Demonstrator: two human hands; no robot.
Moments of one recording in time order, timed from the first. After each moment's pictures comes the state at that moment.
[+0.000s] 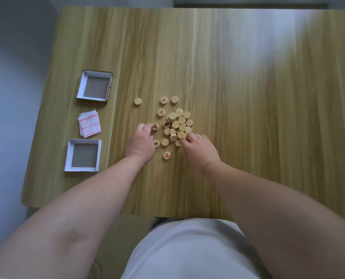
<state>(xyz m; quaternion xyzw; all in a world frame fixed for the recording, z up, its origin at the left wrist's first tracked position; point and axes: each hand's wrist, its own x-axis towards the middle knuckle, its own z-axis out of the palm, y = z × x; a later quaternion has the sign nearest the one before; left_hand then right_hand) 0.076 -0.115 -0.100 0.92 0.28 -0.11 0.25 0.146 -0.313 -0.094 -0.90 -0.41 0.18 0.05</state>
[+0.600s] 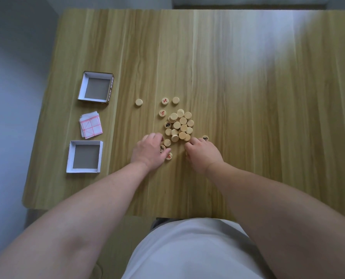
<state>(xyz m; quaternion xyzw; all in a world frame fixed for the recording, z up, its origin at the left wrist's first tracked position) 0.062 -0.129 -0.101 0.96 0.17 -0.13 0.18 0.143 -0.317 -0.095 -0.89 -0.40 0.22 0.02</state>
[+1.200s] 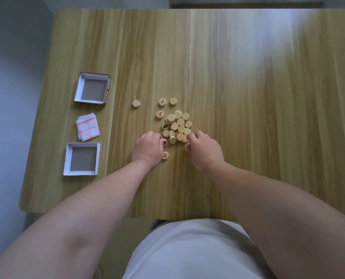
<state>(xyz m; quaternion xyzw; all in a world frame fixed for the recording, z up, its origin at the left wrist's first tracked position) 0.080 -0.133 -0.108 0.95 0.22 -0.11 0.21 0.154 -0.315 -0.088 -0.93 -0.30 0.20 0.05</state>
